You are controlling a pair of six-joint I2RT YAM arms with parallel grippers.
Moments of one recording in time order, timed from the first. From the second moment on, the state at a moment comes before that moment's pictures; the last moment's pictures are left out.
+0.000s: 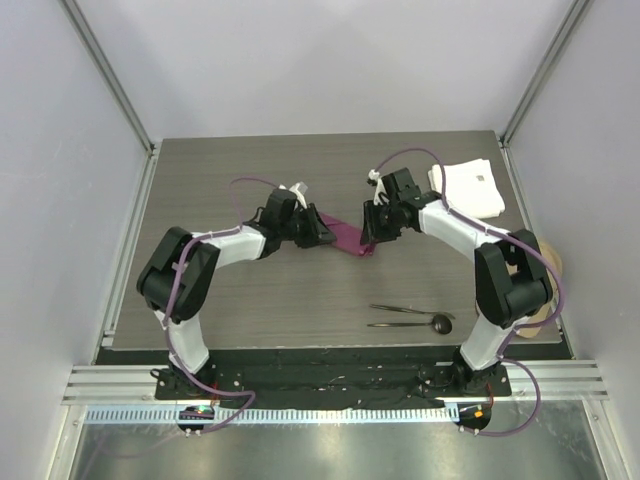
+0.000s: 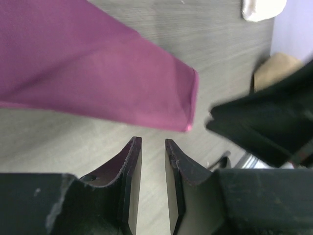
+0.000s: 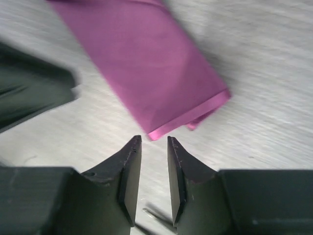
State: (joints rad) left arm -0.53 1.80 1.00 0.18 0.36 -0.82; right arm 0.40 1.74 1.21 -0.48 -0.24 0.24
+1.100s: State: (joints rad) left arm -0.53 1.99 1.11 0.20 0.30 -0.81; right arm 0.28 1.96 1.05 -0.04 -0.69 0.46
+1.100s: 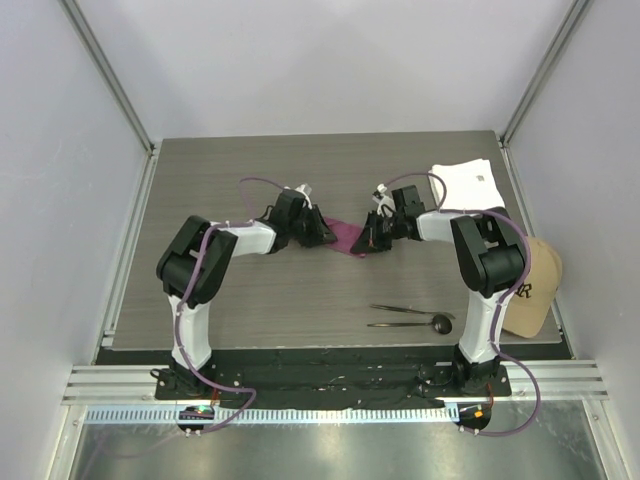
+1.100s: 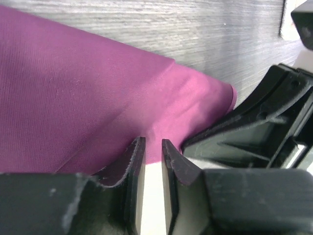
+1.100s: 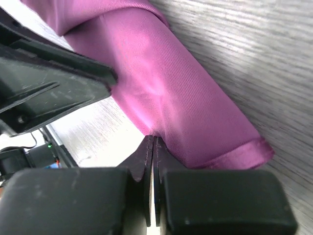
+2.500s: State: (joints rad) left arm -0.30 1.81 0.98 0.11 0.31 -0.79; right arm 0.28 1.90 1.10 -0.15 -0.65 0.48
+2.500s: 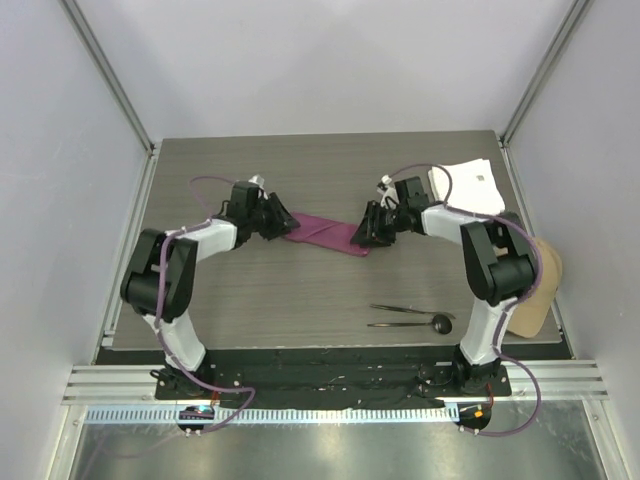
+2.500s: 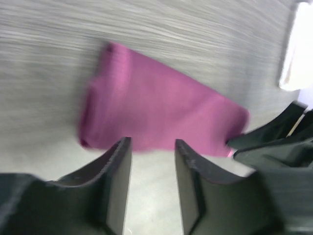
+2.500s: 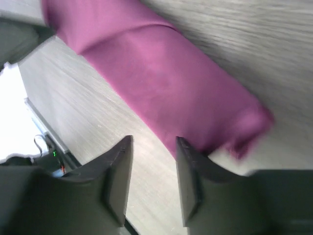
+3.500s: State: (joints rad) left arm -1.20 1.98 1.32 0.00 0.24 -0.05; right arm -0.10 1.06 1.15 -0.98 0.03 0.53
